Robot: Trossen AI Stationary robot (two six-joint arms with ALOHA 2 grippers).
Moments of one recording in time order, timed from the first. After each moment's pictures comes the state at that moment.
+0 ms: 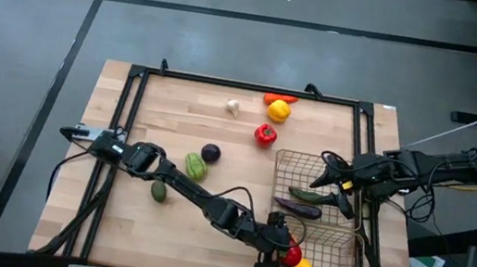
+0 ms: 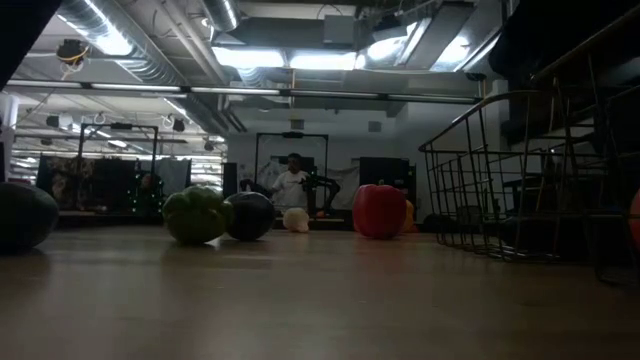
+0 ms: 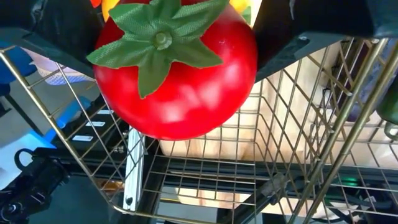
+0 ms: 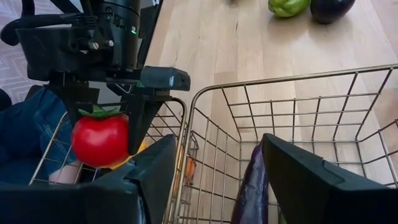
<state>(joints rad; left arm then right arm) -0.38 2.42 2.05 -0.12 -0.16 -0.28 0.24 0.70 0.74 -0.64 -0.15 0.36</state>
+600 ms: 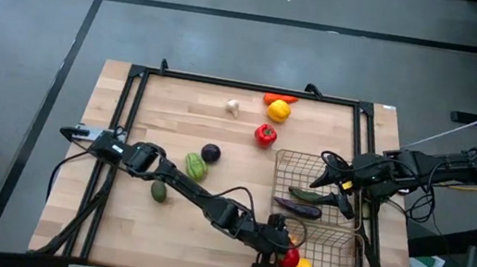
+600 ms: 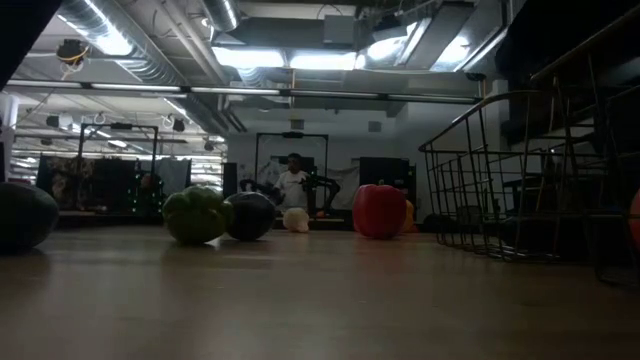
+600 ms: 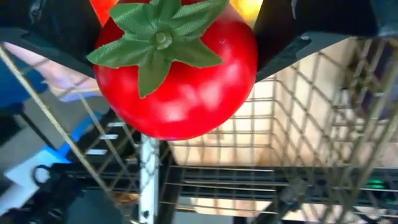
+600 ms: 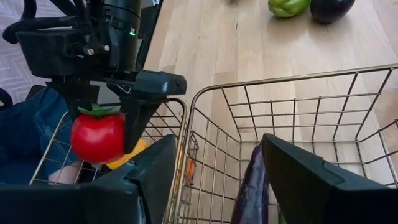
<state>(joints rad) -0.38 2.42 2.05 -0.14 -0.09 -0.24 0.24 0.70 0.74 -0.64 -0.15 0.36</state>
